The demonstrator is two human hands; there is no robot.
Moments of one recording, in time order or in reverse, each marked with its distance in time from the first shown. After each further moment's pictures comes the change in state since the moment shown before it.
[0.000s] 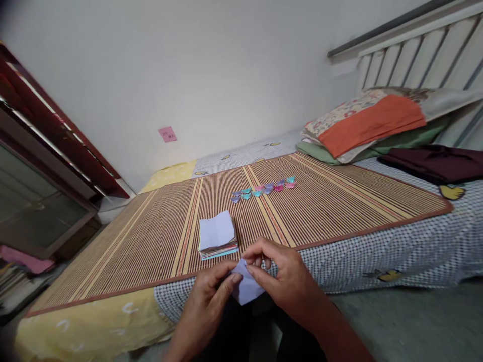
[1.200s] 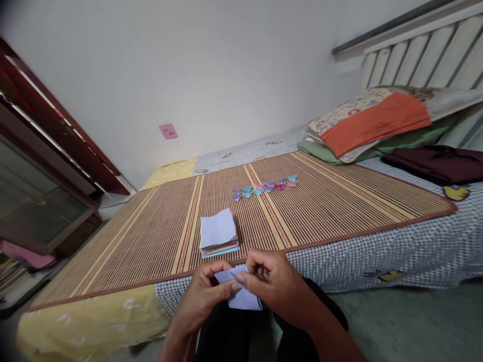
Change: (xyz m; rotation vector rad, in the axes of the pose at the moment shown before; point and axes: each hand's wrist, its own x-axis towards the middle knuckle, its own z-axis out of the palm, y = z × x) left_hand 0.006 -0.027 -0.009 -0.530 -0.022 -0.287; right_hand -0.002 0.008 0.017 0.066 -0.220 0.218
